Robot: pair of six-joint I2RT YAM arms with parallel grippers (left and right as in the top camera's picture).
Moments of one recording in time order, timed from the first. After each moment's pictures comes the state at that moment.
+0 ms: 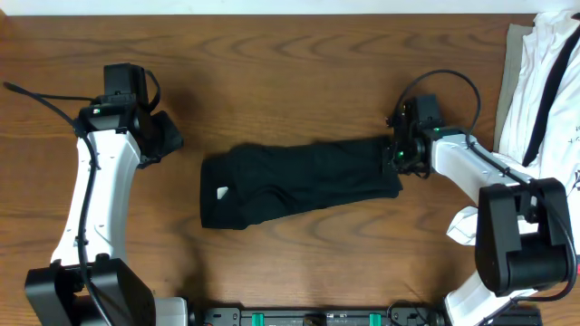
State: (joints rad) left arm 0.11 1.56 1.28 -0.99 -0.03 -0.44; right arm 0.15 1.81 1.00 -0.50 -0.20 0.17
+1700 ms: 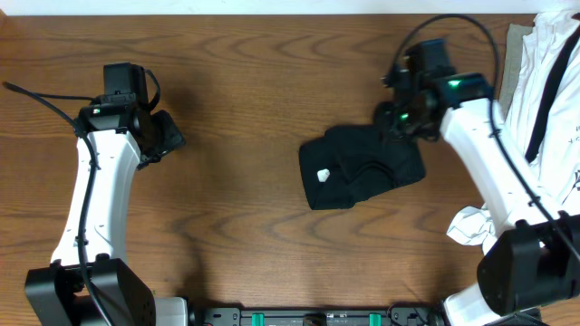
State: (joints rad) left arm 0.11 1.56 1.28 -0.98 -0.03 -0.44; right arm 0.25 1.73 1.47 -1.03 -0.18 0.13
